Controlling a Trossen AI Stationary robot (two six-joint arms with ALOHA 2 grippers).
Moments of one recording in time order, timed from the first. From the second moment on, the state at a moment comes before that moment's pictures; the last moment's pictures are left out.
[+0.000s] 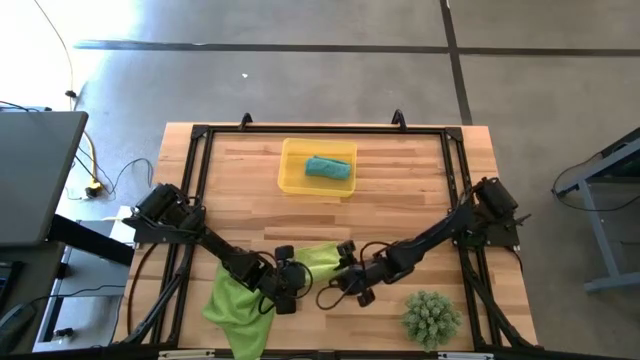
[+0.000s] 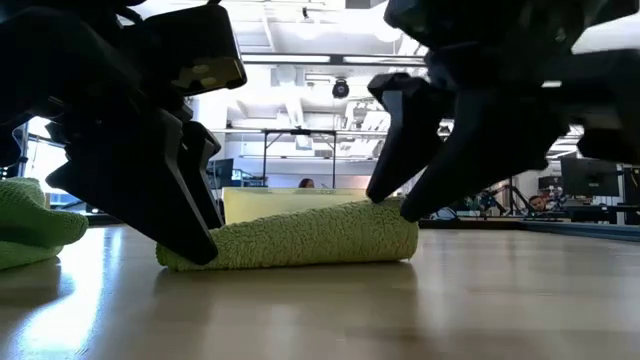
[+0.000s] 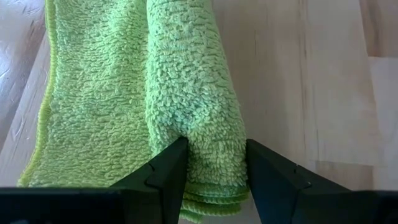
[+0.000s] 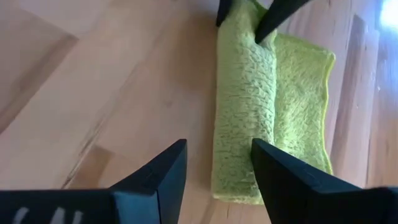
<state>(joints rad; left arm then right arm) -0.46 1.90 0.96 -0.11 -0.38 -0.55 0.47 1.87 1.06 -0.11 0.29 -0.14</state>
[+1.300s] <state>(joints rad) -0.46 1.90 0.96 -0.11 -0.40 -0.55 0.42 1.88 1.07 -0.14 0.27 0.10</state>
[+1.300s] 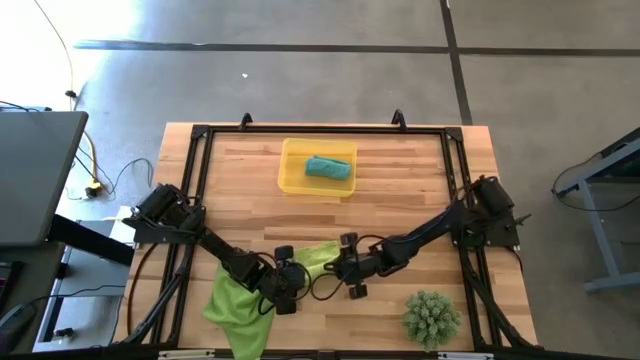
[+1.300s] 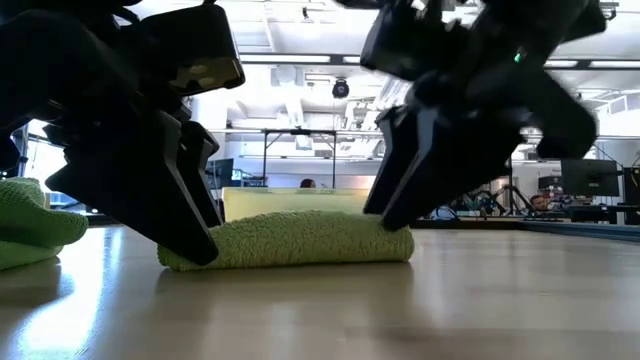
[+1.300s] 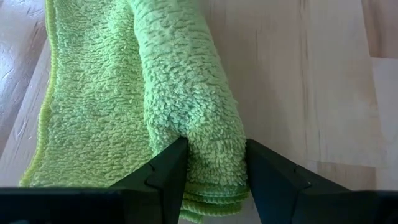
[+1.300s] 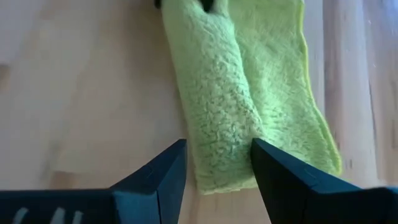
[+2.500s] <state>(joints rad) -0.57 1.80 1.02 -0.16 -0.45 -0.36 0.27 1.95 1.07 -0.14 -0.30 0.42</state>
